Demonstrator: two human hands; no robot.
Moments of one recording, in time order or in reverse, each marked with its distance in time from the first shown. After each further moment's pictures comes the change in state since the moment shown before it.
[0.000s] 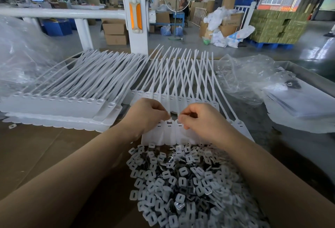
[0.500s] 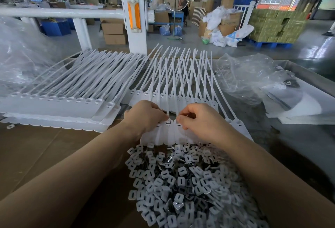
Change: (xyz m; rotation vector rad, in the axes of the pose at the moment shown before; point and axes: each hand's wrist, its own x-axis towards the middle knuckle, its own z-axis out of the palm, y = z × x) left_hand 0.007 -0.001 0.006 0.051 -0.018 -0.135; right_hand 0.003 0.003 0.002 -0.051 -0.015 -0.003
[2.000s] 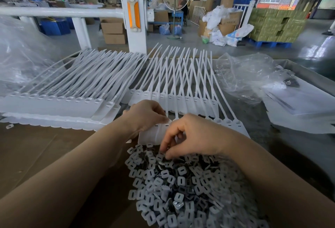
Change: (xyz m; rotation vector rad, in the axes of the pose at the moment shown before) left_hand 0.004 -0.006 -0.008 0.125 -0.098 0.108; right_hand -0.019 -0.023 -0.007 -0.017 -0.480 -0.315
